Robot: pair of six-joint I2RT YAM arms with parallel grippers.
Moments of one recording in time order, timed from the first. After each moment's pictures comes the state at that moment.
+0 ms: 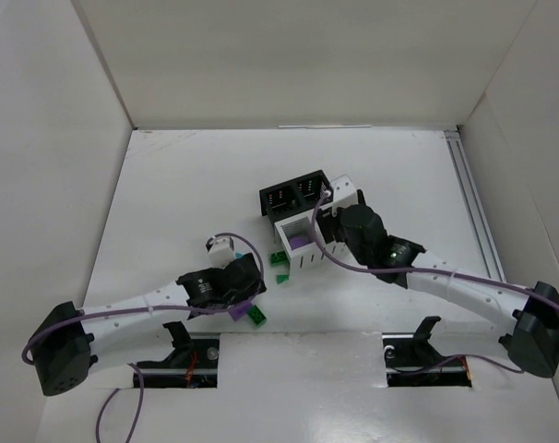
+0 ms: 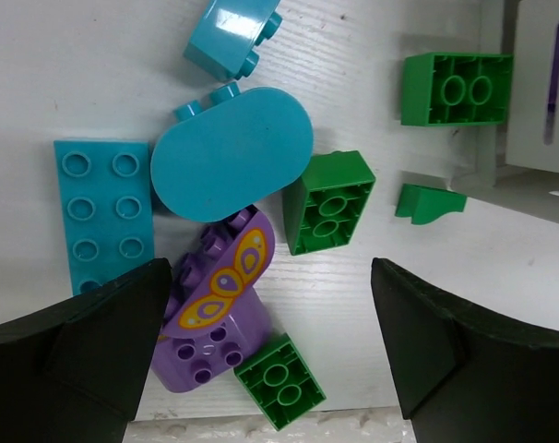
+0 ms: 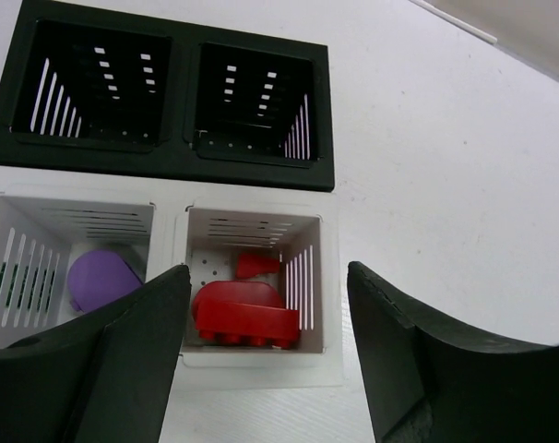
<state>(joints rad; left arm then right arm) -1.00 0.95 0.48 -0.57 -0.45 -1.21 0.88 1.19 0.82 -0.04 0.55 -0.01</state>
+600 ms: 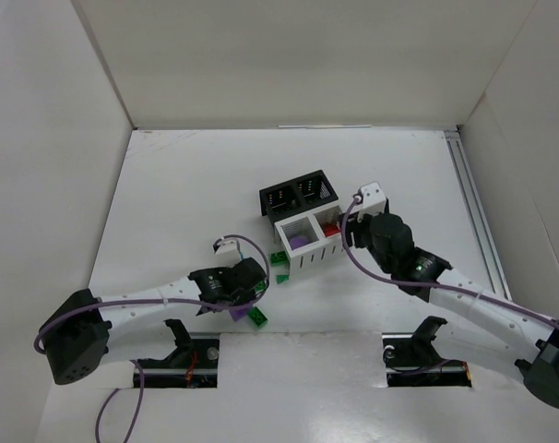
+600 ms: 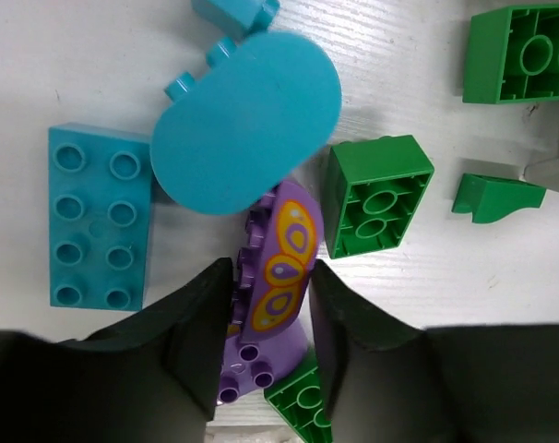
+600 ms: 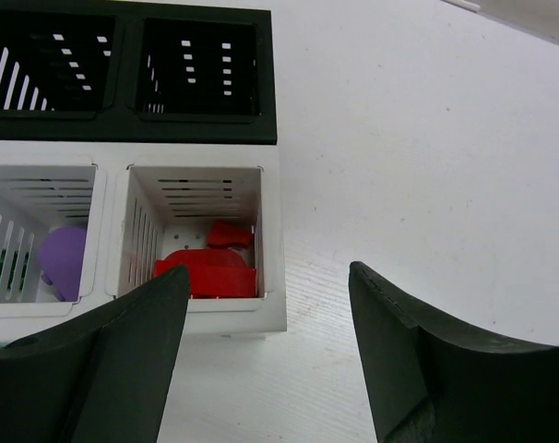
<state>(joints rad) -1.00 1.08 0.49 -0.56 -0.43 -1.16 0.77 0.96 0.65 -0.04 0.46 0.03</state>
